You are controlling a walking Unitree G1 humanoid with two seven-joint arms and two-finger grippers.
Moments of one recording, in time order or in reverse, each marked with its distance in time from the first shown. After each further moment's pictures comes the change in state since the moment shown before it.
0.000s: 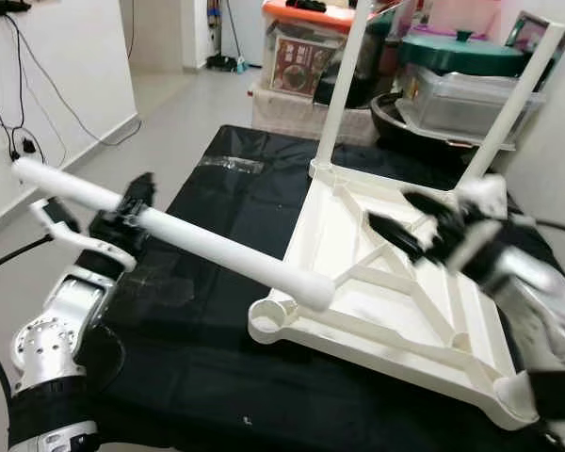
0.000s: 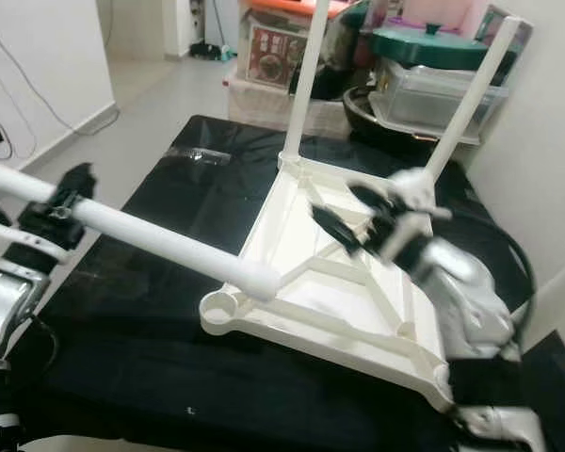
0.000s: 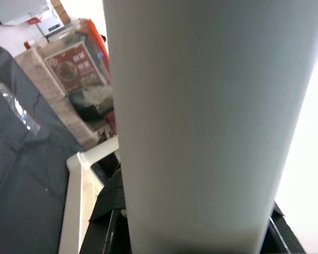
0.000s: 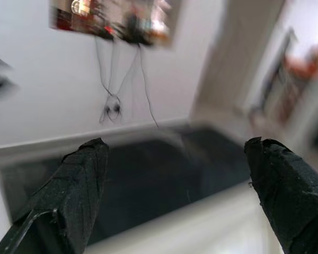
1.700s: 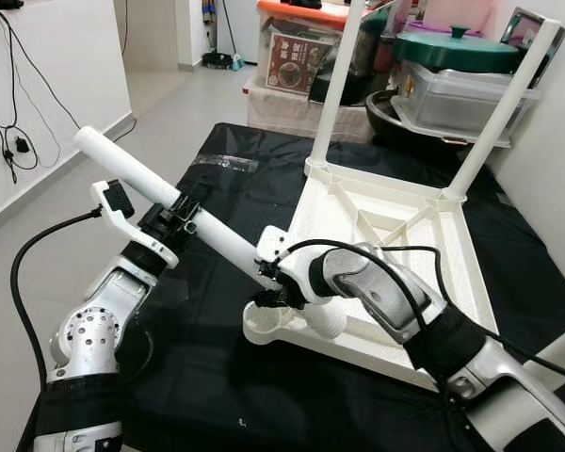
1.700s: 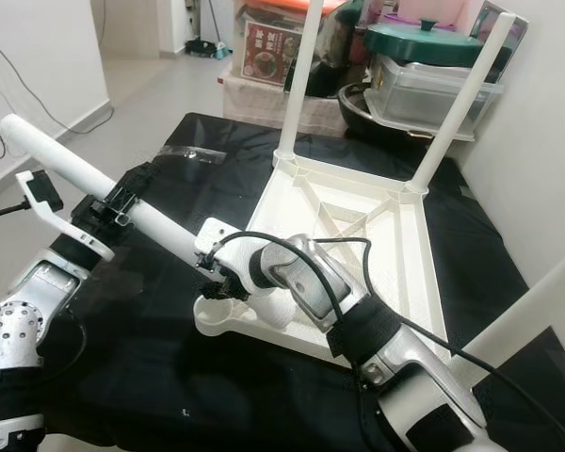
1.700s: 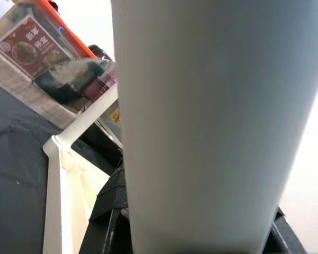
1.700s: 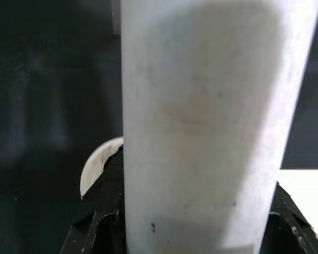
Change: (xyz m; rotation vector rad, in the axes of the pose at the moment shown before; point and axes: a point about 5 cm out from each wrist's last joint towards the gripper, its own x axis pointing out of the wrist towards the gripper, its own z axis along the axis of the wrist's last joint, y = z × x) left arm 0.014 -0.027 -0.042 0.173 0.169 -0.150; right arm 0.067 0.105 -0.074 -0.157 0.725 0.524
